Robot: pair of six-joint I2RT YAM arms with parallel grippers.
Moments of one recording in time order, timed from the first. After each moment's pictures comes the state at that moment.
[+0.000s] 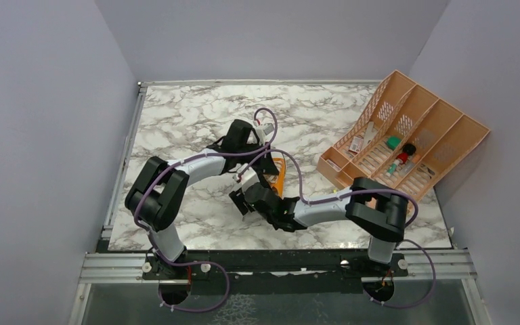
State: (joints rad) left arm -0.56 1.73 1.01 0.01 0.67 -0.43; right arm 1.21 1.79 0.87 0.42 0.50 0.15
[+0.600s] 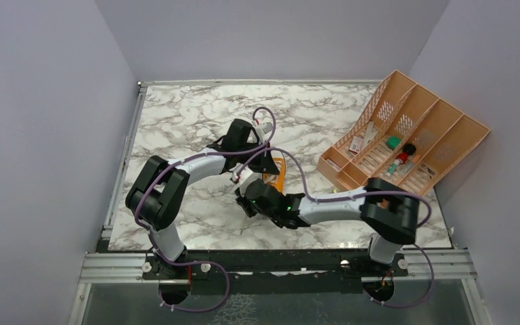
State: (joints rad) left arm -0.55 1.74 1.01 0.01 0.67 -0.47; right arm 1.21 1.80 0.93 0.32 0.32 0.20
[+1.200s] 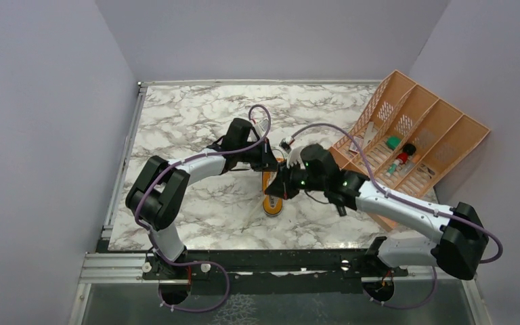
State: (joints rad) left arm -0.55 1.74 1.01 0.08 0.67 -0.69; right arm 0.91 1.21 0.77 -0.06 -0.26 0.51
